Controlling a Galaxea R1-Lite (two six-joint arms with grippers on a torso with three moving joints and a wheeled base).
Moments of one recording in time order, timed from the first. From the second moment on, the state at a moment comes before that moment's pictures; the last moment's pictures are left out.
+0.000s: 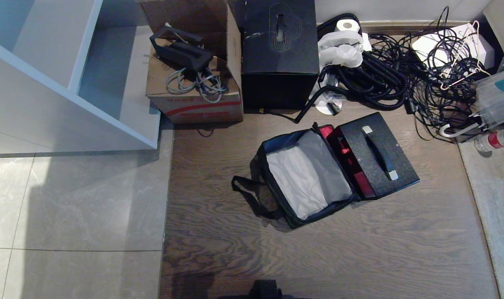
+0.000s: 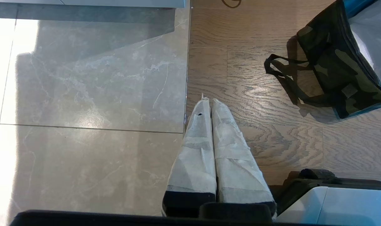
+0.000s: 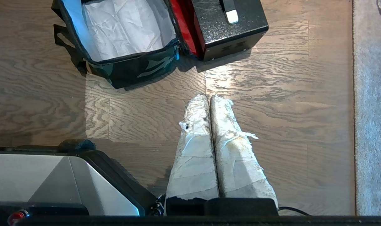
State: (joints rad) left arm 0.00 0.00 0.00 0.00 0.01 -0.01; right arm 0.00 0.00 -0.03 0.08 0.01 -0.05
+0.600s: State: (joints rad) left arm 0.00 0.00 0.00 0.00 0.01 -0.01; right arm 0.00 0.00 -0.03 0.08 0.01 -0.05
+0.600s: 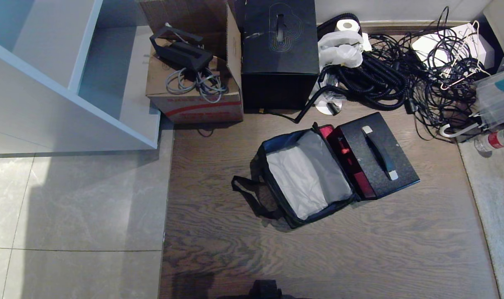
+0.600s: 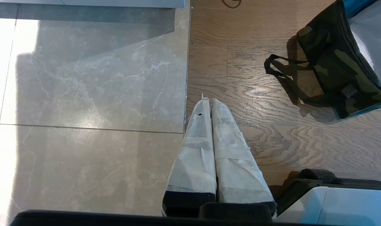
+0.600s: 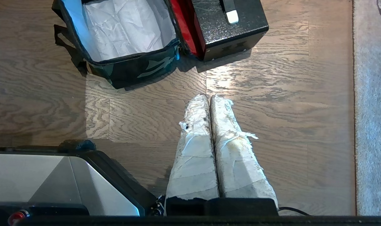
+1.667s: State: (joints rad) left arm 0.00 0.00 0.00 0.00 0.01 -0.01; right arm 0.00 0.00 -0.12 0.13 0.01 -0.04
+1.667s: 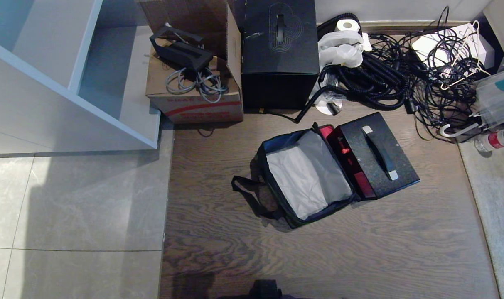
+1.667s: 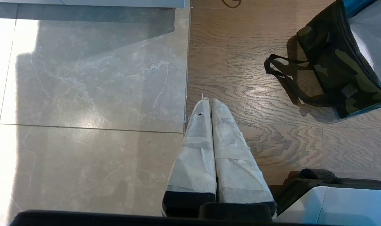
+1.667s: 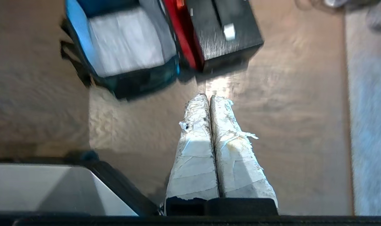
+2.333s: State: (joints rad) left arm 0.00 0.00 0.00 0.00 0.01 -0.01; right arm 0.02 0.62 -0.56 0.43 0.11 0.13
